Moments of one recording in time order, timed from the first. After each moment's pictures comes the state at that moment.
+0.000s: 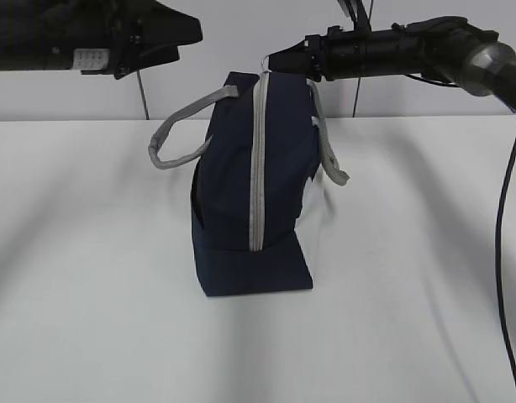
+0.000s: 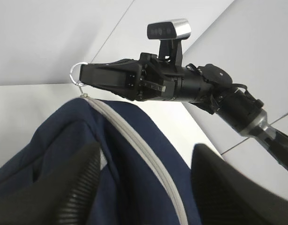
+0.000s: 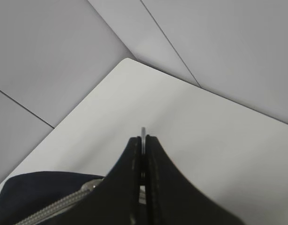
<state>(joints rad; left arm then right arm) -0.19 1.71 -1.20 -1.69 0.75 1.33 0.03 2.67 -2.52 -1.78 -1.05 2.10</state>
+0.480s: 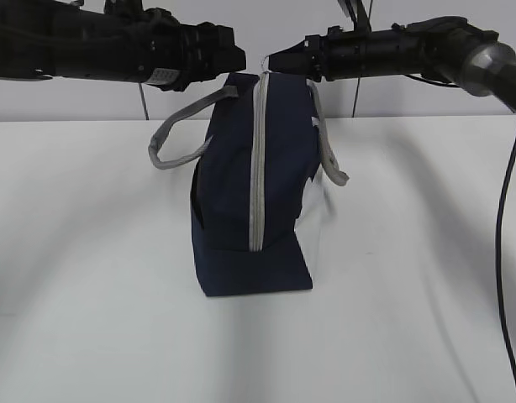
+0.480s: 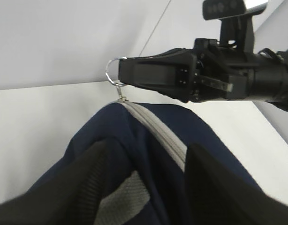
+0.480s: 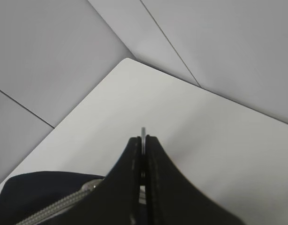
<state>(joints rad) -0.37 1.84 -1.36 -1.60 0.38 1.29 0.03 2.67 -2.52 -1.78 -1.05 2.10</state>
